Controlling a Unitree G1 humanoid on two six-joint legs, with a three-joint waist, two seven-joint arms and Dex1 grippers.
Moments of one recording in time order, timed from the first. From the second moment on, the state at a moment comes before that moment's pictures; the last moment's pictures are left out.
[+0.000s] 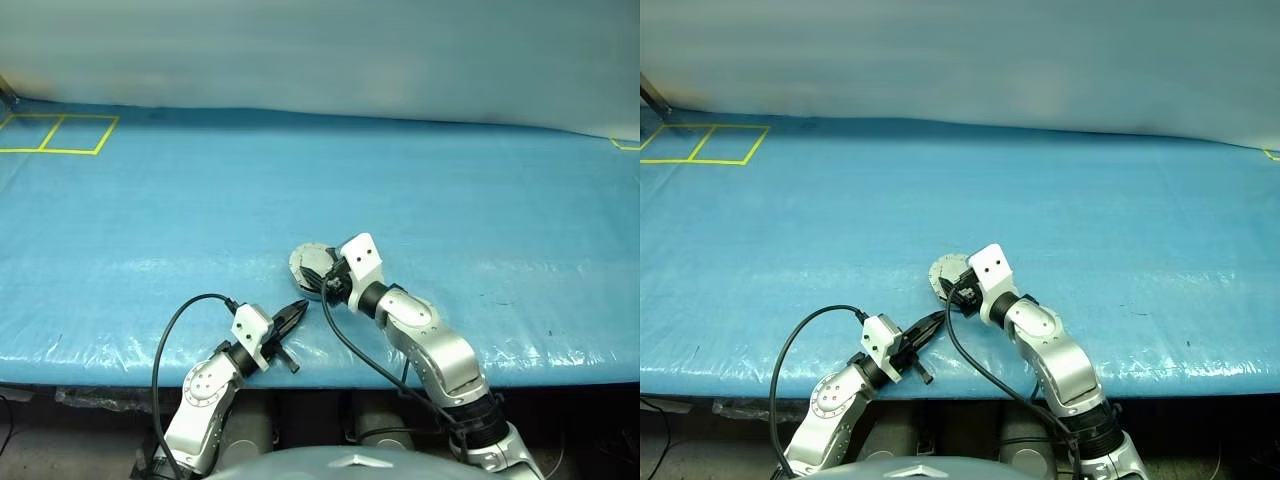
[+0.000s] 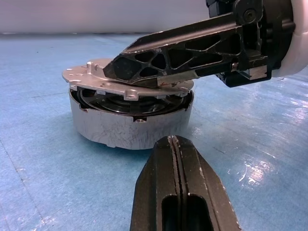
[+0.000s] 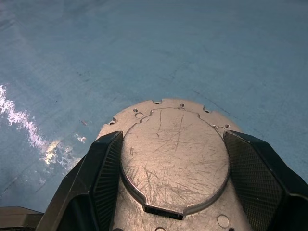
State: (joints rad) left arm 0.21 0.20 -0.24 0.03 -0.18 -0.24 -0.61; right arm -0.13 -0.17 0.31 -0.31 0.18 0.58 0.32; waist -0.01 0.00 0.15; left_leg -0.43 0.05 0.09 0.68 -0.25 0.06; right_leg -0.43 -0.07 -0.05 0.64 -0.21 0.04
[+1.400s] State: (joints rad) left arm 0.26 0.20 -0.22 -0.09 -0.14 -0.16 -0.48; right arm -0.23 -0.26 0.29 -0.21 0.19 0.54 0.56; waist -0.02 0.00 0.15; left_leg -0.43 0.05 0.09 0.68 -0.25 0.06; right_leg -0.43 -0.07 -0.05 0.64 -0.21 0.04
